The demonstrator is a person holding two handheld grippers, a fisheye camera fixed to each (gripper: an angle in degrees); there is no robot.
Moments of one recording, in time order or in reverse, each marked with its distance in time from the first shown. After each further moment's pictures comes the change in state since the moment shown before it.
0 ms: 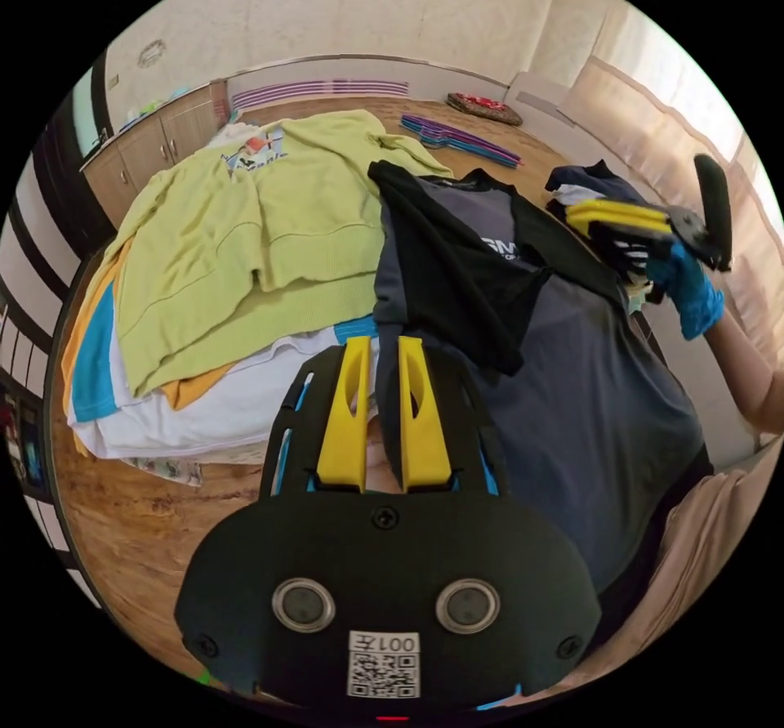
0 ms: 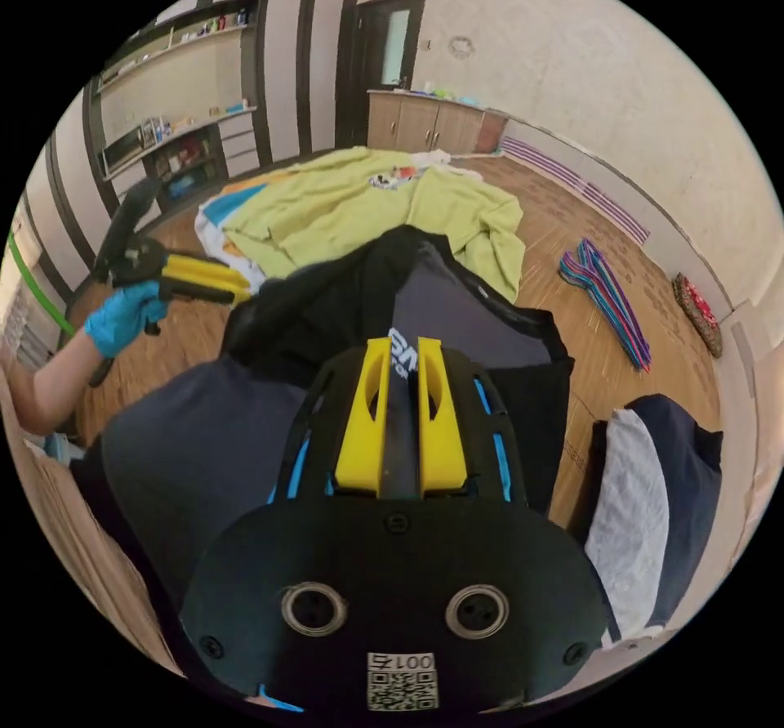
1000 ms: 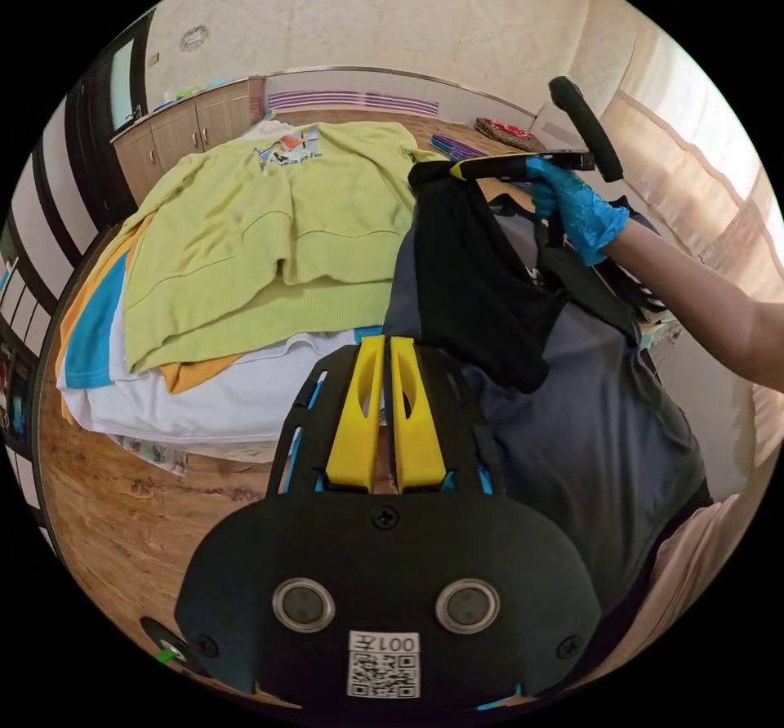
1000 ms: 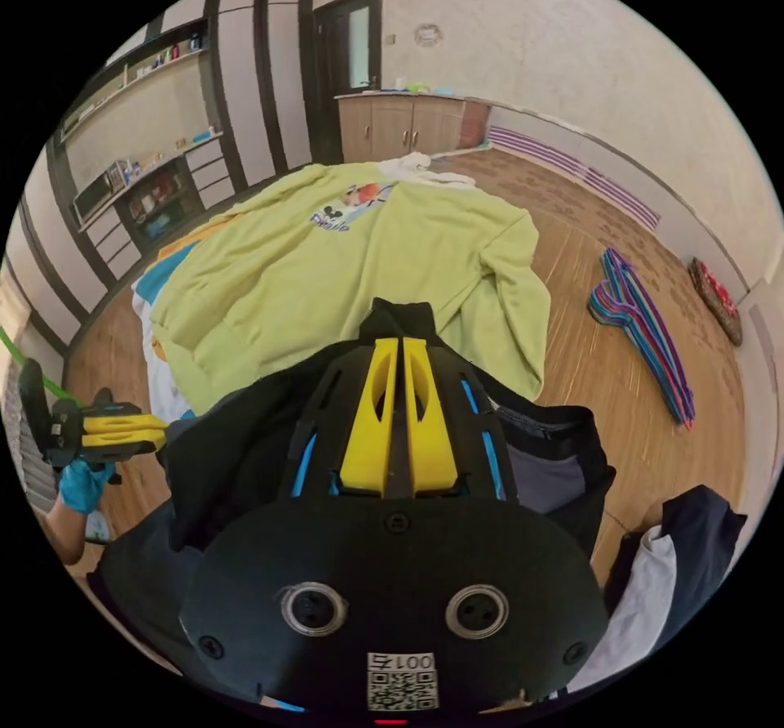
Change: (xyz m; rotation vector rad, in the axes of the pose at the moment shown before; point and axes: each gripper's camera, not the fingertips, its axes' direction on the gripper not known) left arm -0.016 0.024 0.012 0.080 -0.005 -0.136; right arm 0.100 -0.133 0.137 0.010 -0.022 0.115
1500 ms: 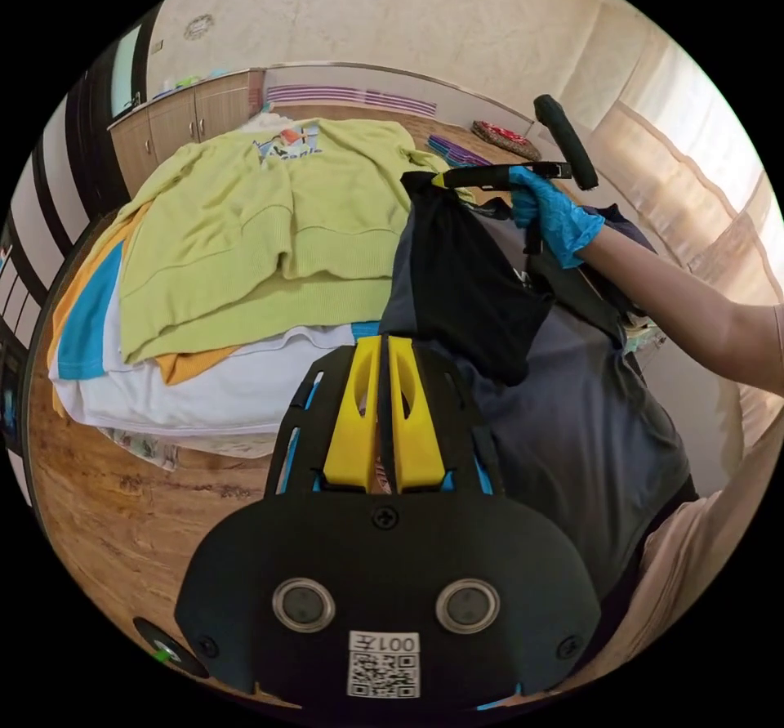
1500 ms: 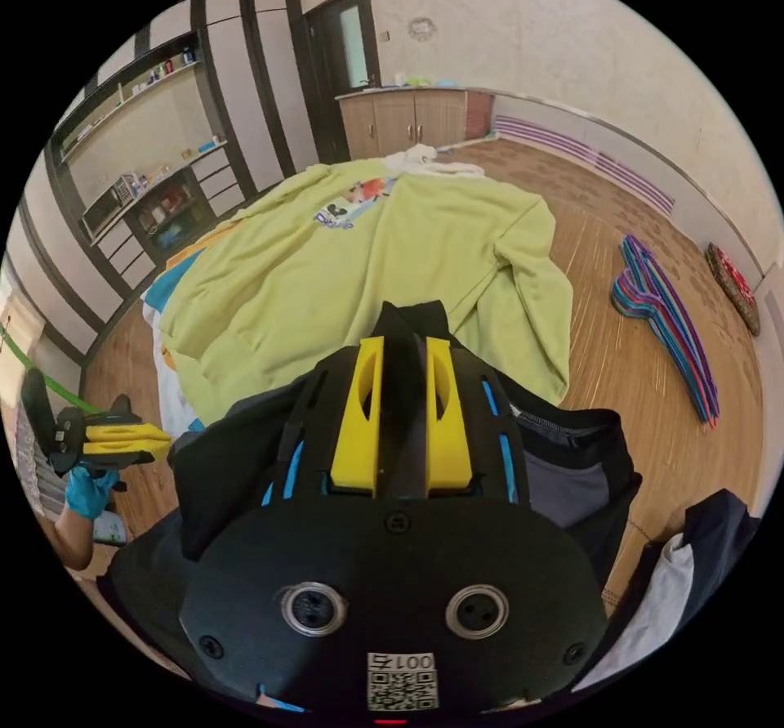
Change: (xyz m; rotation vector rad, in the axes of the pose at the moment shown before) left arm -0.001 0.009 -0.009 0.005 0.040 0.003; right arm 0.019 -0.017 0.026 -0.006 -0.062 -0.002
